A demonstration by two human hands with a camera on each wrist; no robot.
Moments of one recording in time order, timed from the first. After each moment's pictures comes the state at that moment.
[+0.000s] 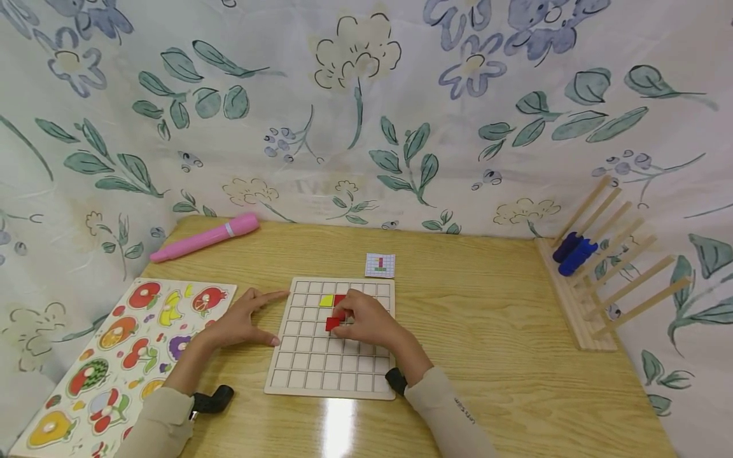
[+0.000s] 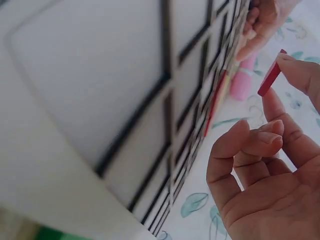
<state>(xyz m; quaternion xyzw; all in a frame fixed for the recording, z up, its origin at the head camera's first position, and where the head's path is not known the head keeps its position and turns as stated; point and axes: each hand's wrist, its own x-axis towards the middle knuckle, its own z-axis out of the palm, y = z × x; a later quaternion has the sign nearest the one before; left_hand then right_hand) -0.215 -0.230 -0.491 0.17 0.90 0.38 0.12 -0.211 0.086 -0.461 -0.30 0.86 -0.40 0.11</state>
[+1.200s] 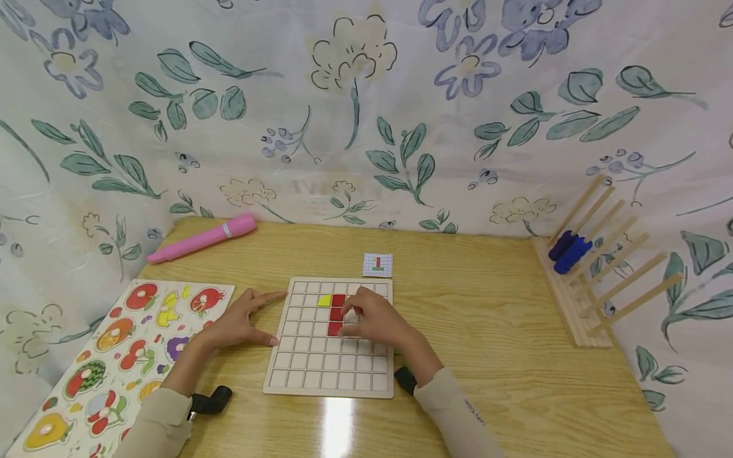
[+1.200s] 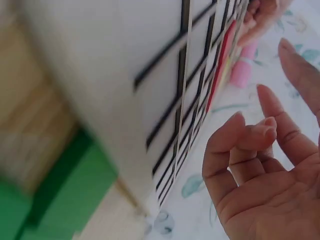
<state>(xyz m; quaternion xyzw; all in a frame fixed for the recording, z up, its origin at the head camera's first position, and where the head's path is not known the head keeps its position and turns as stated) -0.214 -0.229 -0.490 0.17 0.90 0.38 0.12 -0.207 0.106 -0.460 -0.27 0.86 -0.42 0.12</state>
